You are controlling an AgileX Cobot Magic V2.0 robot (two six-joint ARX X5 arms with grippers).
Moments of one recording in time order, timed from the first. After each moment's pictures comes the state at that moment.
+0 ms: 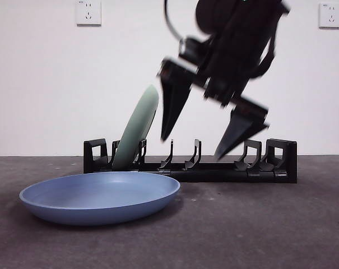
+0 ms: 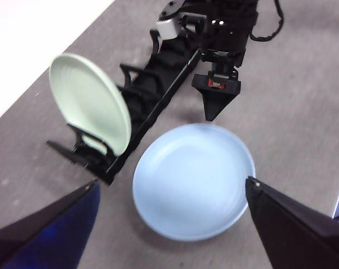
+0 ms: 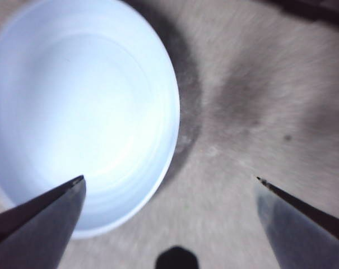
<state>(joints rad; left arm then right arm) -0.43 0.70 1.05 -0.92 0.23 0.53 0.60 1.78 1.31 -0.68 -0.23 0.20</state>
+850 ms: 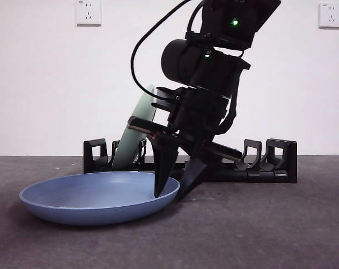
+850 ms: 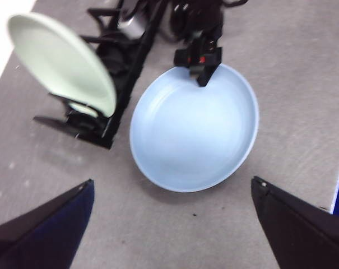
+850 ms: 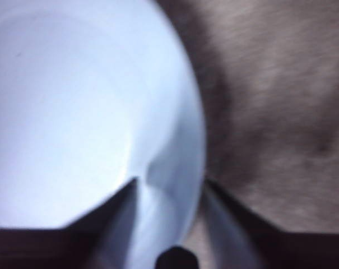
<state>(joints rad) -0.67 0.78 1.05 -1.01 -0.05 0.63 0.68 1.95 1.31 -0.54 -0.18 0.28</state>
